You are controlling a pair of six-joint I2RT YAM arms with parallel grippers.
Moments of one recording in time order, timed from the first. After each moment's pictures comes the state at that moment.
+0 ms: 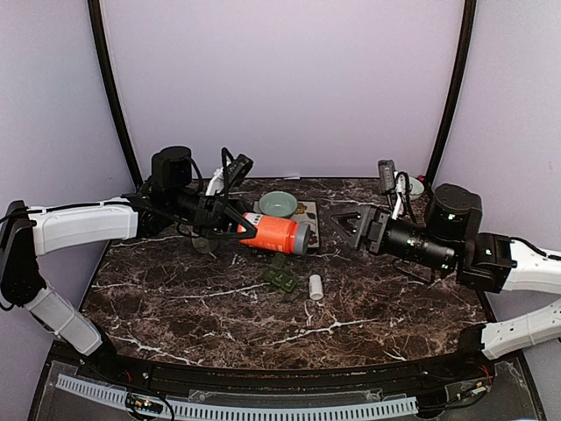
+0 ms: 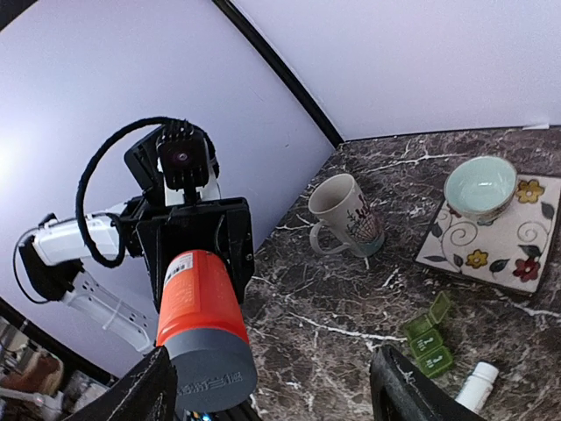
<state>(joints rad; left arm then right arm) -0.65 1.49 1.05 0.27 1.35 -0.46 1.13 0.94 0.79 0.05 0.13 0.66</state>
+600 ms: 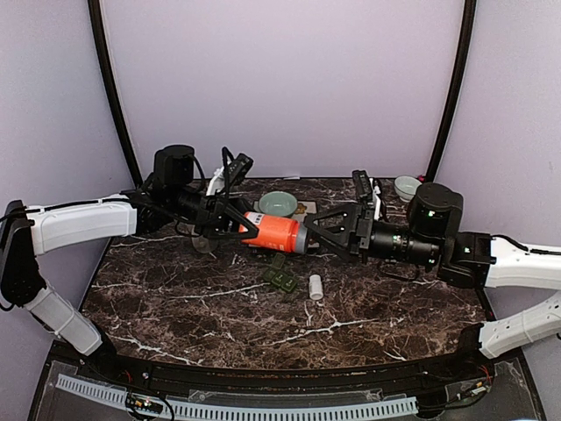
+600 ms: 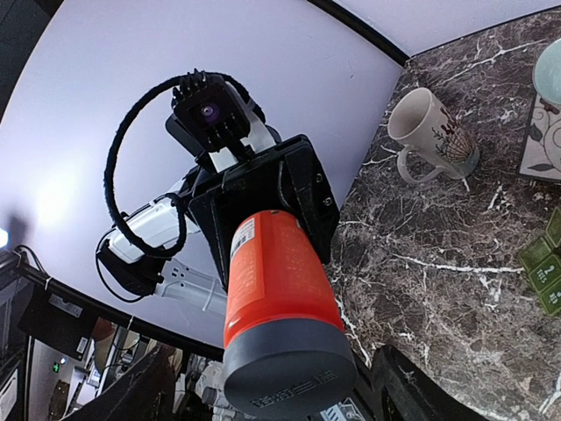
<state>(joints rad) -0.65 1.49 1.08 0.17 1.32 -0.34 1.06 1.06 0.79 0.20 -0.19 1.02</state>
